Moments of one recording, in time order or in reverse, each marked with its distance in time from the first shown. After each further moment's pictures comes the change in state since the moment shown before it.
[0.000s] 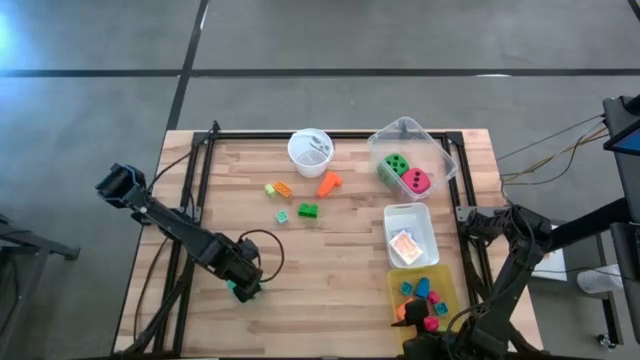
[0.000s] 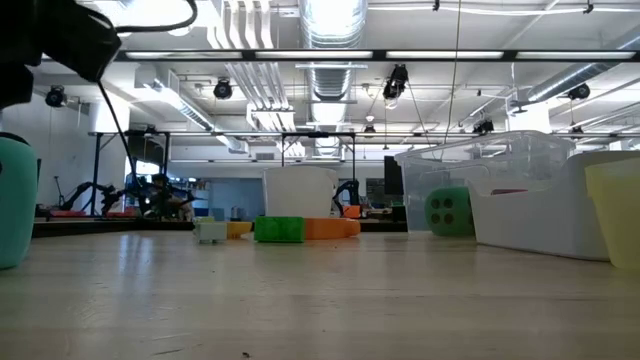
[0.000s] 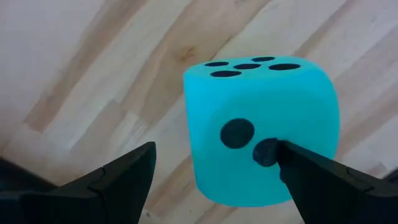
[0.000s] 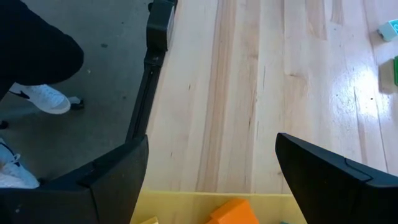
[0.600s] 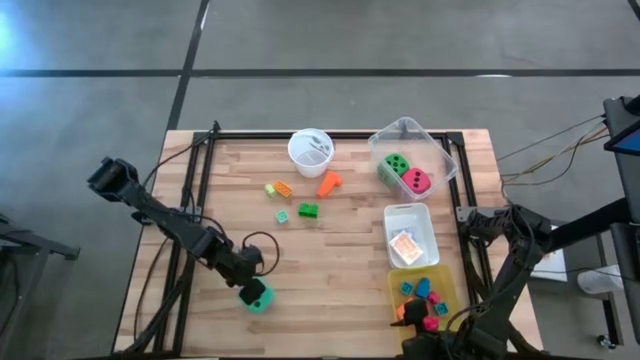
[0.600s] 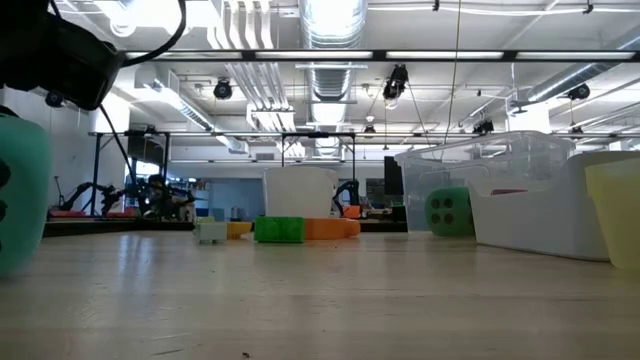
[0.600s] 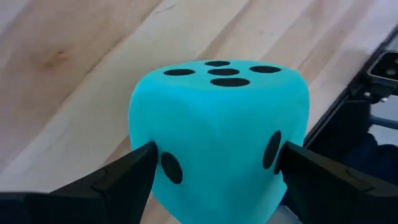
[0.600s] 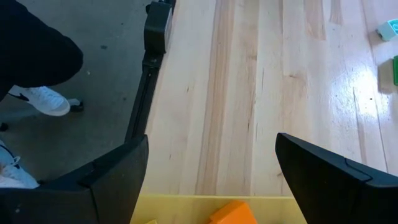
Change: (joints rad) left arm -0.001 -0.107 -0.286 0.581 0.066 -0.115; right arm -0.006 0.000 0.000 0.005 0.000 -0.001
